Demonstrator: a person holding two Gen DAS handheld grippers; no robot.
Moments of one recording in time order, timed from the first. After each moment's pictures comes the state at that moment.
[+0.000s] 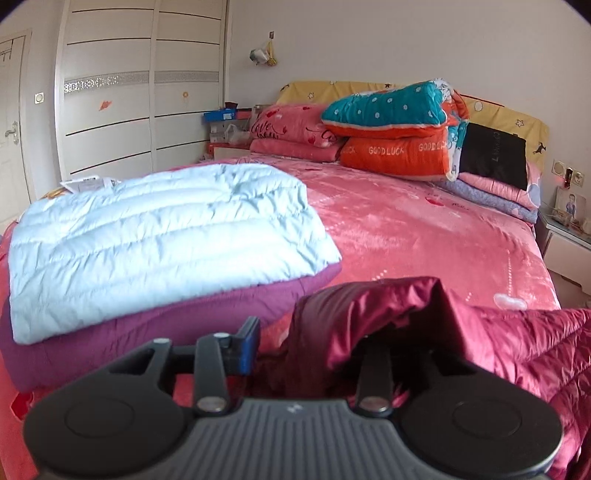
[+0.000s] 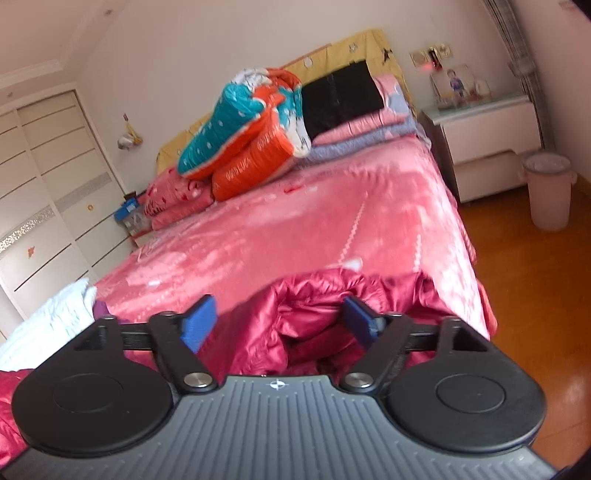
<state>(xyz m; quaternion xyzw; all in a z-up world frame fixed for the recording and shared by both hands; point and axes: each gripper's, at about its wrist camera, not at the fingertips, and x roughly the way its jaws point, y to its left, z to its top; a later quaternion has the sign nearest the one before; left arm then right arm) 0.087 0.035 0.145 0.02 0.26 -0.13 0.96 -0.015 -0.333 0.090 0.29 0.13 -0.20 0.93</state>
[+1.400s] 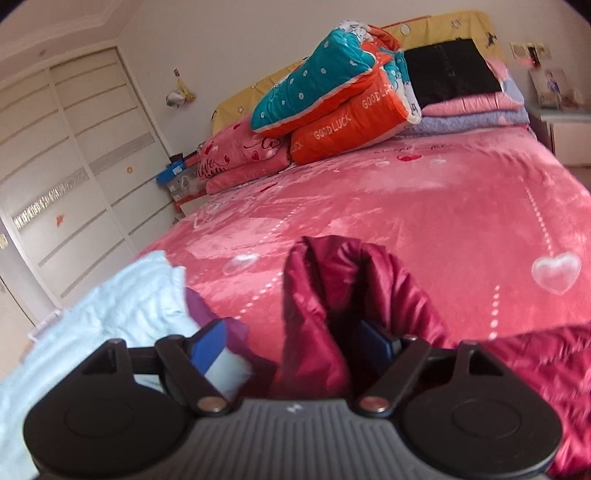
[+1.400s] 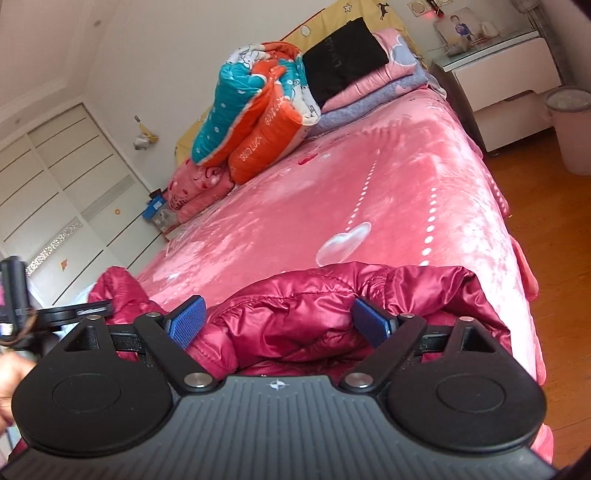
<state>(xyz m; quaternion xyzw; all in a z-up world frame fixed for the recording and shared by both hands) 0.201 -0.175 0.139 0.26 0.20 -0.13 0.93 -0.010 -0.366 0.061 0.35 0.13 -0.14 0.92</state>
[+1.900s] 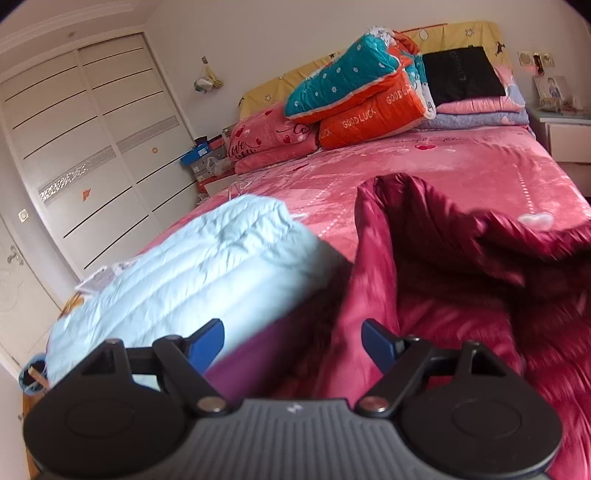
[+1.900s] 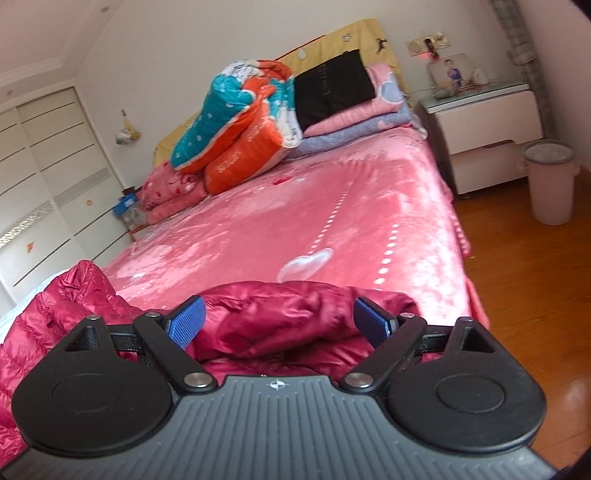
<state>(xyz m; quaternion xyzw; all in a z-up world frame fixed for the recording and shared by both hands) 0.073 -0.021 0.171 0.23 0.22 -0.12 0.94 -0.046 -0.357 0.076 0.29 0.13 -0.21 0.92</state>
